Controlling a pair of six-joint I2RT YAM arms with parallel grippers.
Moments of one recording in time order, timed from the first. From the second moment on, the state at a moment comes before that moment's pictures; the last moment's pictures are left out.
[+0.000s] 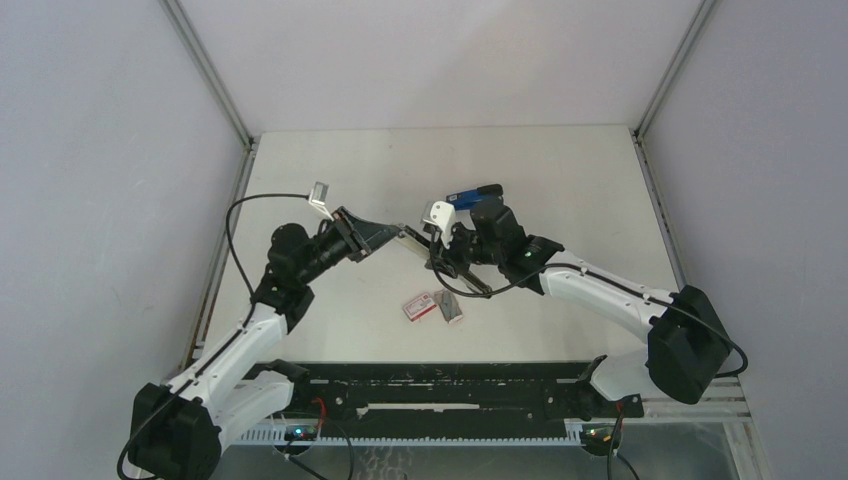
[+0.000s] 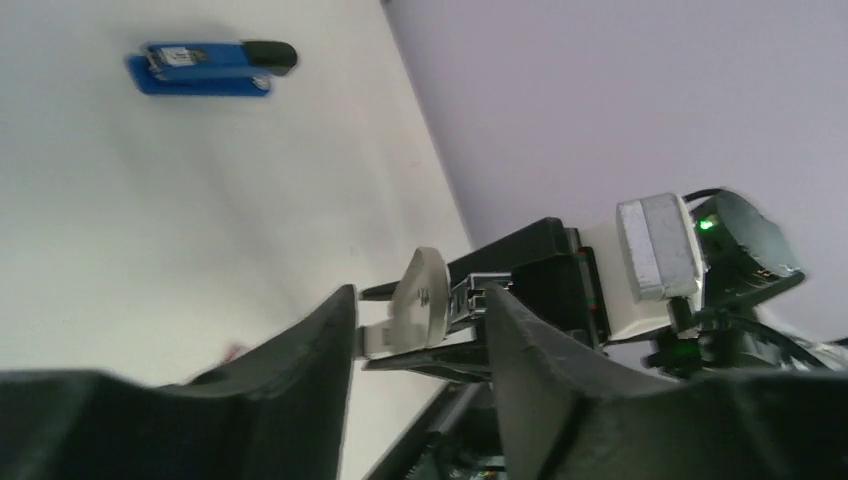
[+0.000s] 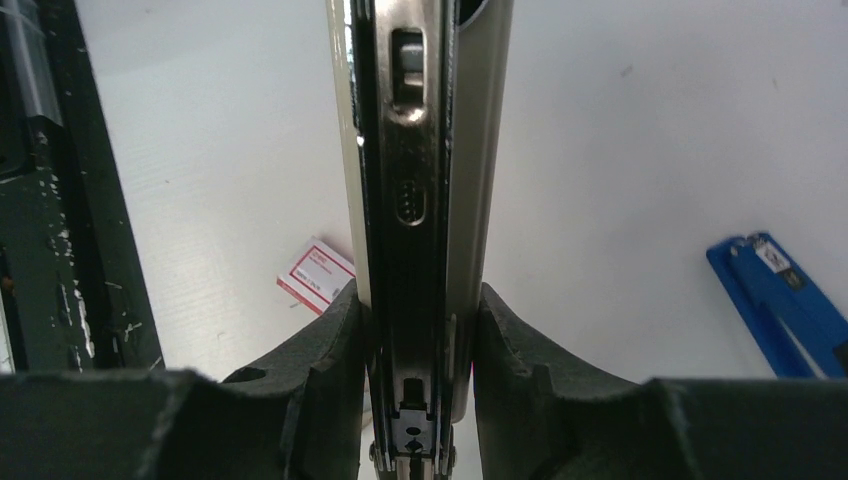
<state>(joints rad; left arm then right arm) -0.35 0.93 0.55 0.33 0.46 -1.00 0.77 1.38 0.96 -0.11 -0.36 -0.27</state>
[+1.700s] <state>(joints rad) -0.36 0.80 0.27 0.36 -0.02 -0.34 0.50 1.67 0.96 -0.56 0.07 0.25</state>
